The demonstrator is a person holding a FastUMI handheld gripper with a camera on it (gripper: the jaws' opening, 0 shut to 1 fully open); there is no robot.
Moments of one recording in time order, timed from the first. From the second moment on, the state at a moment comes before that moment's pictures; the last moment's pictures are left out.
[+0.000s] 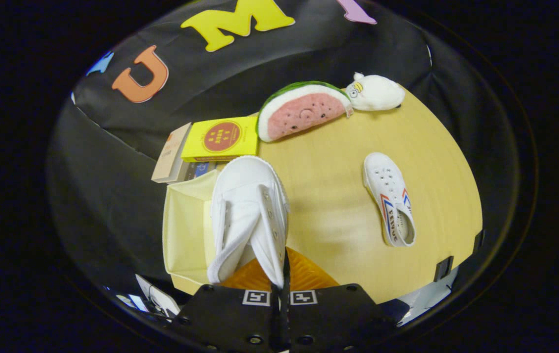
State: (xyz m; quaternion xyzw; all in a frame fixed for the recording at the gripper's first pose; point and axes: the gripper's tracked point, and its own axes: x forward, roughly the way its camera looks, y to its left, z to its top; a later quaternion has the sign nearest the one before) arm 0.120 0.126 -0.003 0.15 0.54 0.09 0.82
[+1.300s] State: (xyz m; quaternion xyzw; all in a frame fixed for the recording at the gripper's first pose) arm 0.159 0.343 -0.100 0.13 0.47 0.04 0.87
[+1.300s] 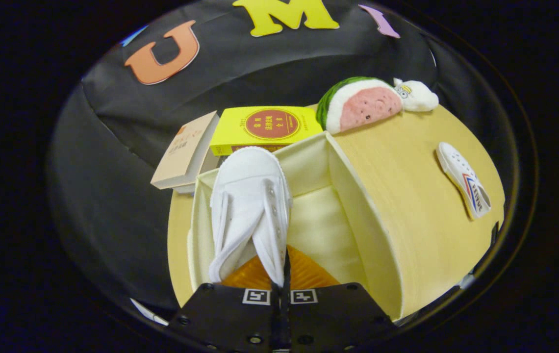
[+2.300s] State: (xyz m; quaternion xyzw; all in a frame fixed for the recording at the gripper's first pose) arm 0.141 0.379 -0.141 0.08 0.53 0.15 0.83
